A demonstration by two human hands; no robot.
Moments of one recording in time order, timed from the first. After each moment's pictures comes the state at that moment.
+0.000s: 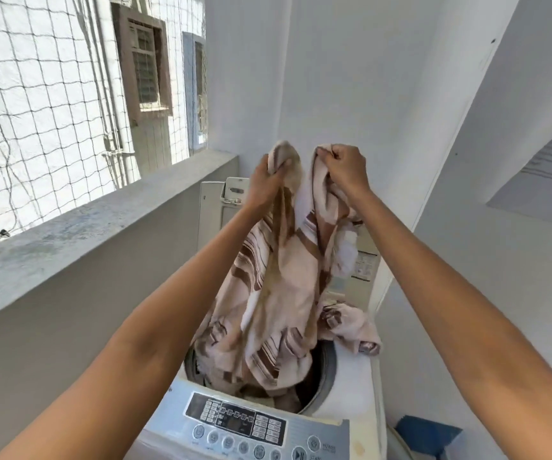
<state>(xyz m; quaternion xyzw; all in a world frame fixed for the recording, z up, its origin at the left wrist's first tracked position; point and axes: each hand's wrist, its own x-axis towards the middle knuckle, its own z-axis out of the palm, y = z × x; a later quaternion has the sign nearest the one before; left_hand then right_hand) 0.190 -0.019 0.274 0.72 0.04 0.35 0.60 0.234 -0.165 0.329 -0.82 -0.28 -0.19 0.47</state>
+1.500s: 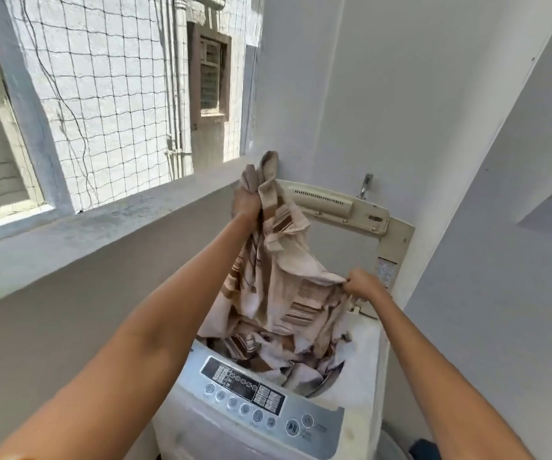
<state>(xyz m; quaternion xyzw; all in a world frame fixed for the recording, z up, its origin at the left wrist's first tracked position) 0.120 0.002 0.257 0.62 0.31 0.32 0.64 0.212 -0.241 0.171 -0.96 -0.24 0.12 0.07</state>
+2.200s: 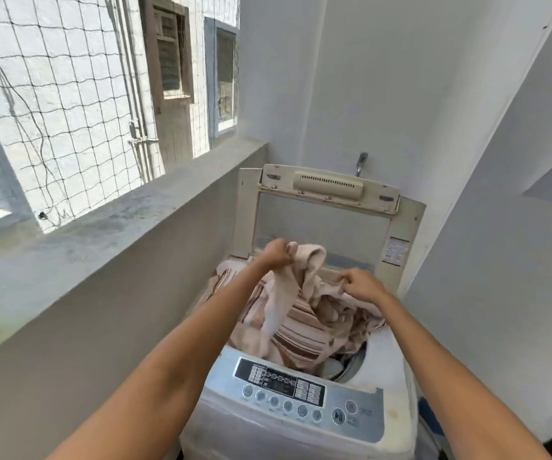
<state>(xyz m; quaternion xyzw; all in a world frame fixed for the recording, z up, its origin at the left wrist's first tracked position) 0.110 0.009 0.146 0.93 0.14 0.02 0.33 0.176 -0.204 0.130 -0.95 -0.27 0.10 0.13</state>
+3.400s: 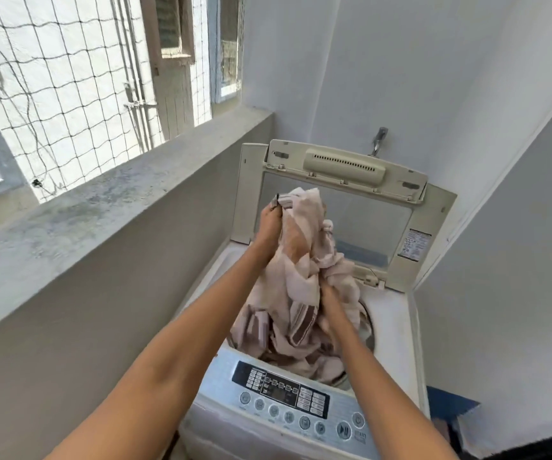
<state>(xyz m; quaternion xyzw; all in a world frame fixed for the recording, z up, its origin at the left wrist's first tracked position) 0.154 0.037 0.144 0.58 0.16 0.25 0.76 0.137 -0.119 0.051 -0.60 -0.01 0.24 0.77</state>
